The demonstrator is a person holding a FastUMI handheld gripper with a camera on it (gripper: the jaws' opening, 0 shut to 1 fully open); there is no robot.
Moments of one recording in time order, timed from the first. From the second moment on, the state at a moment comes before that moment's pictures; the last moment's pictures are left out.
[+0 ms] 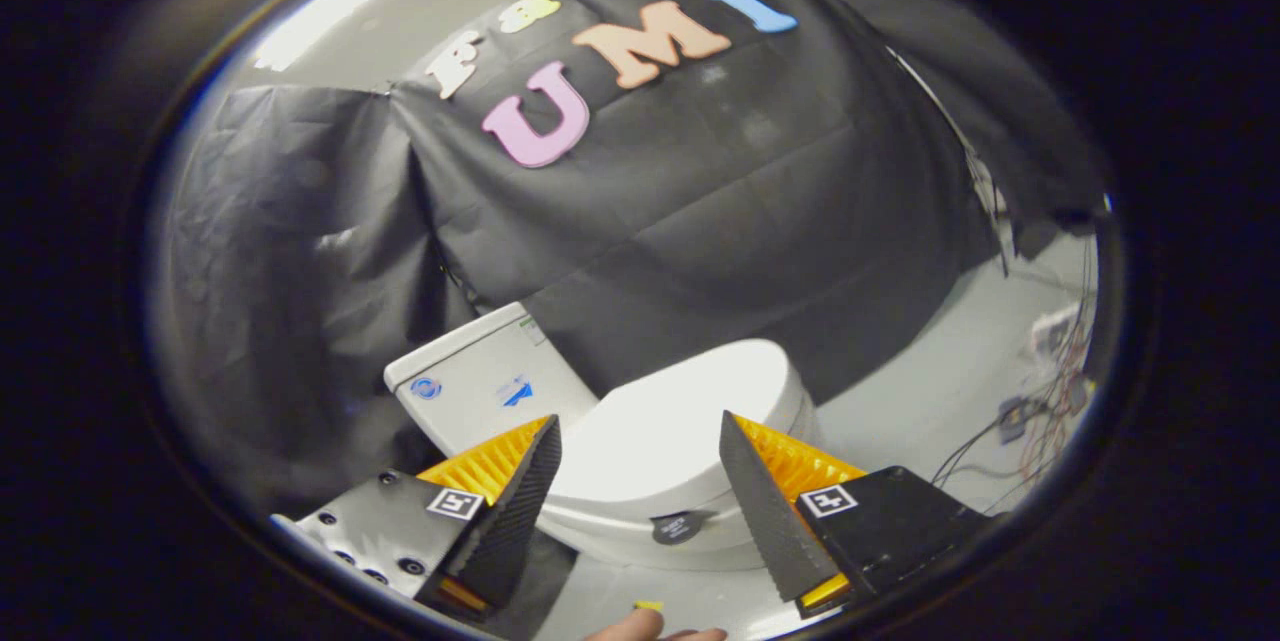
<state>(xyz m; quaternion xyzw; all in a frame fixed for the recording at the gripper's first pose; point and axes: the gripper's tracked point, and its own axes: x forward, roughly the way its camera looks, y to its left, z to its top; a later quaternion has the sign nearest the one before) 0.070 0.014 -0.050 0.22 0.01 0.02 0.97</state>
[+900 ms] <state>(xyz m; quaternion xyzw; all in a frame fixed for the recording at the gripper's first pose) 0.105 0.042 -0.190 0.37 0.21 0.01 0.90</state>
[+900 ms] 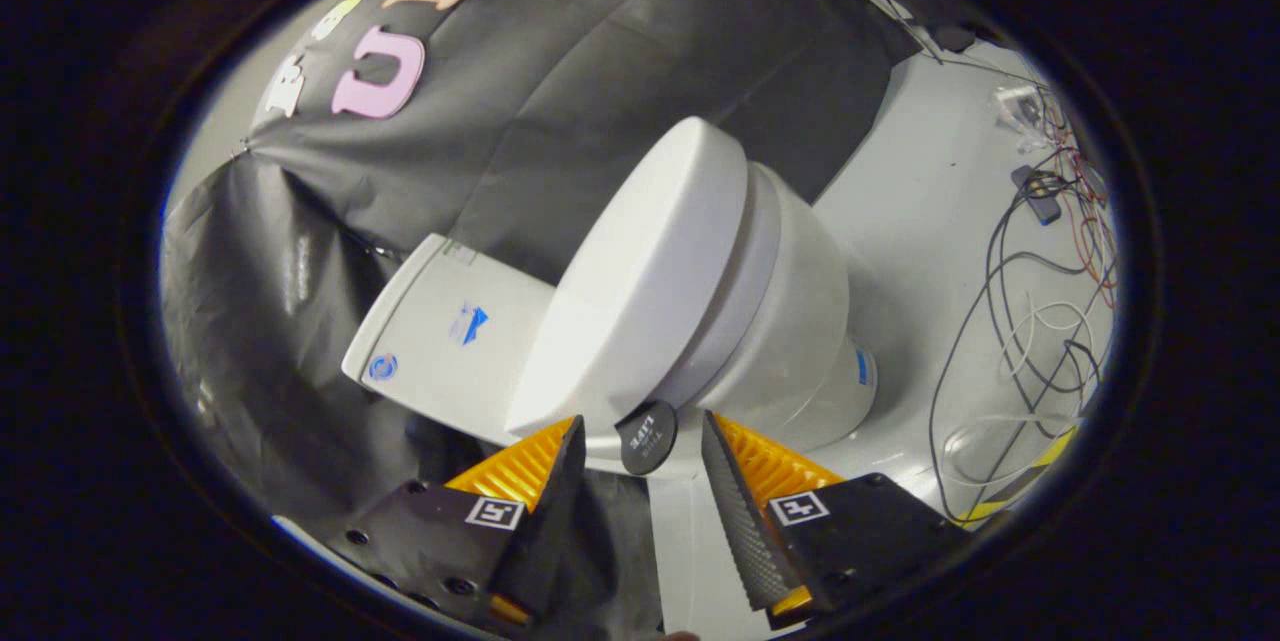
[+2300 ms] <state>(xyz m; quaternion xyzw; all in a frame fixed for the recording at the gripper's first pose) 0.118 0.047 -0.182 0.35 0.22 -0.06 0.91</state>
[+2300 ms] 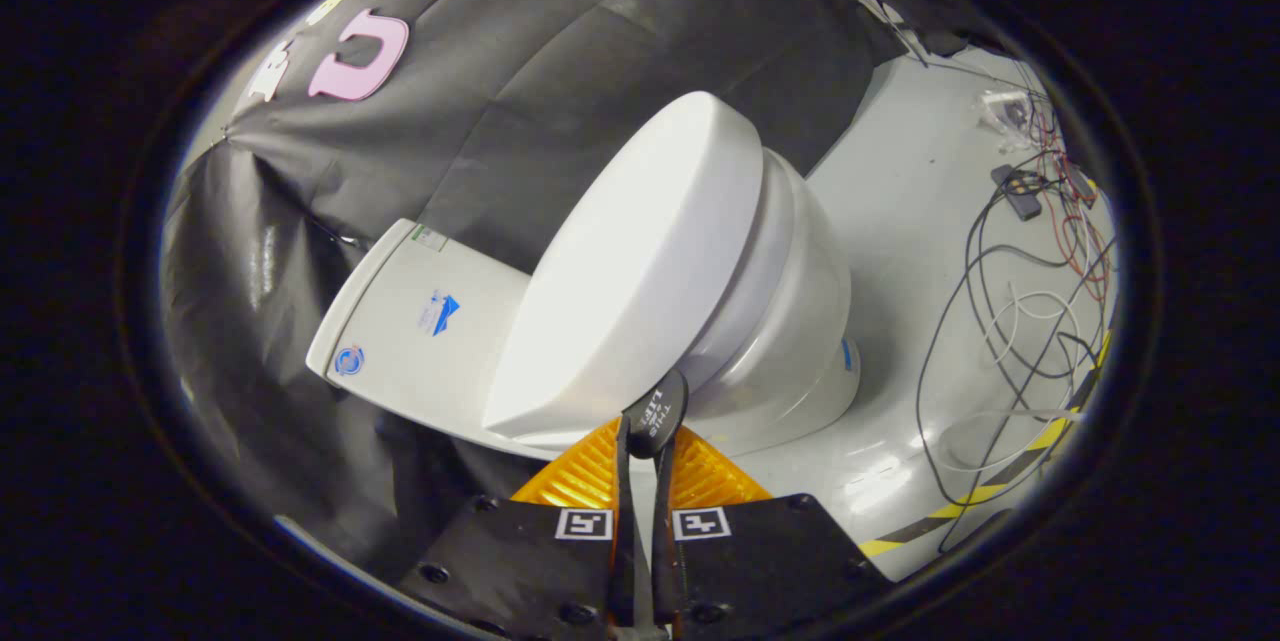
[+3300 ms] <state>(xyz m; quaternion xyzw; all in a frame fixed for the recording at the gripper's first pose) 0.123 0.082 -0.086 0.36 0.16 -0.09 0.92</state>
